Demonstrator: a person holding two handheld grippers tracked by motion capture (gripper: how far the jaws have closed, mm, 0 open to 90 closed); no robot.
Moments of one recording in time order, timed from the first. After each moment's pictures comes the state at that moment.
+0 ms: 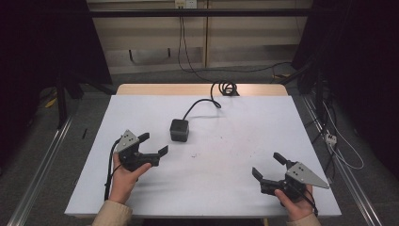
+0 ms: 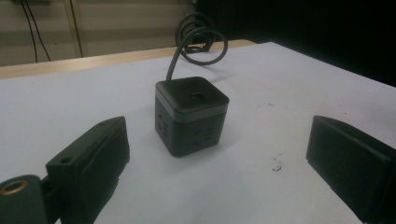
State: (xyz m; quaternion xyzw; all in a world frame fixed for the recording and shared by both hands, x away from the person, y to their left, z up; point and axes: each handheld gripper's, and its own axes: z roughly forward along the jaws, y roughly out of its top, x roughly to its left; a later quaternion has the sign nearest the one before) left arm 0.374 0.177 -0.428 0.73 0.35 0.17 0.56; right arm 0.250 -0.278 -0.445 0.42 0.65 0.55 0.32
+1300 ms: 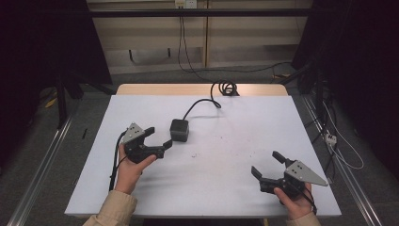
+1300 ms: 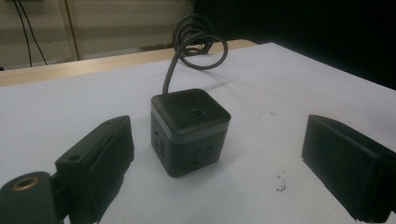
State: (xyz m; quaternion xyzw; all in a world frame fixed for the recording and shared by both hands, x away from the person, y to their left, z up) left arm 0.393 0.164 -0.419 0.73 0.35 0.17 0.56; right arm 0.255 -0.278 -0.446 0.41 0.65 0.55 0.31
